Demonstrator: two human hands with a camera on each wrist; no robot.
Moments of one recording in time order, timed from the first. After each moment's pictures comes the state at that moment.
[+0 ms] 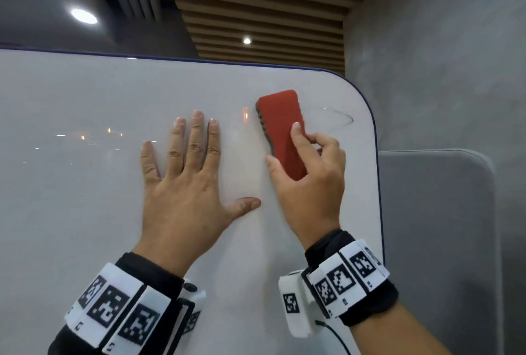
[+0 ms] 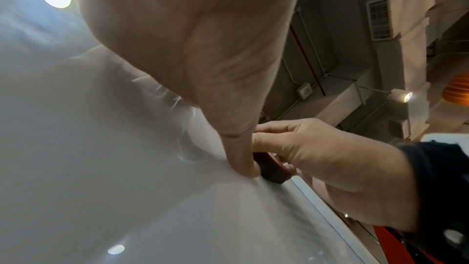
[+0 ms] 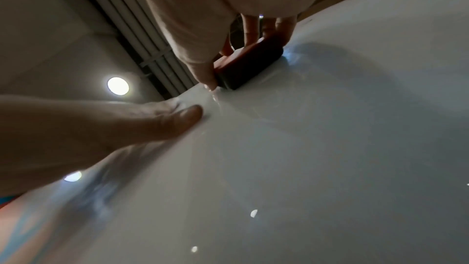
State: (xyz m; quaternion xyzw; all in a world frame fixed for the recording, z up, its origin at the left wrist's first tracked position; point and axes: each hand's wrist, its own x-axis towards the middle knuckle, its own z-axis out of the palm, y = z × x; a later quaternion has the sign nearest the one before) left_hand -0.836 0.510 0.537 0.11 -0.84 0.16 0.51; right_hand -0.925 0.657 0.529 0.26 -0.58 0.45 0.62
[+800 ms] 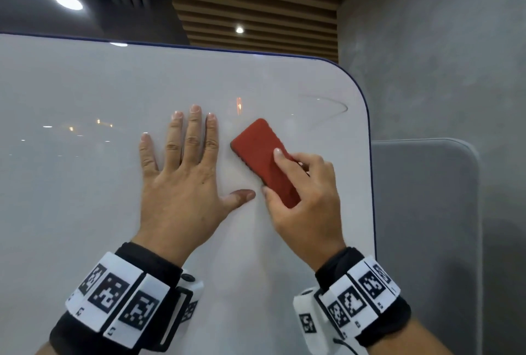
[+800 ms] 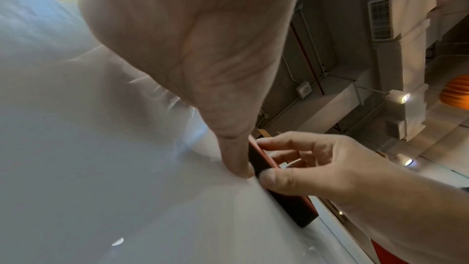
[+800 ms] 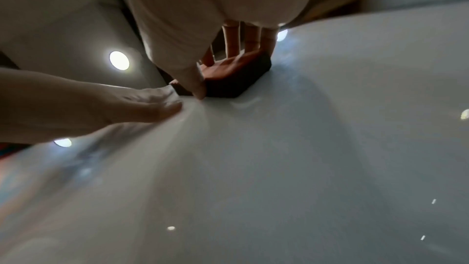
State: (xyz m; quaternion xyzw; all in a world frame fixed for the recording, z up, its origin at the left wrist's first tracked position) left_hand -0.829 0.510 0.528 0.10 -0.84 0.16 0.50; right_hand -0.912 0.672 0.487 0.33 -0.62 0.39 0.59
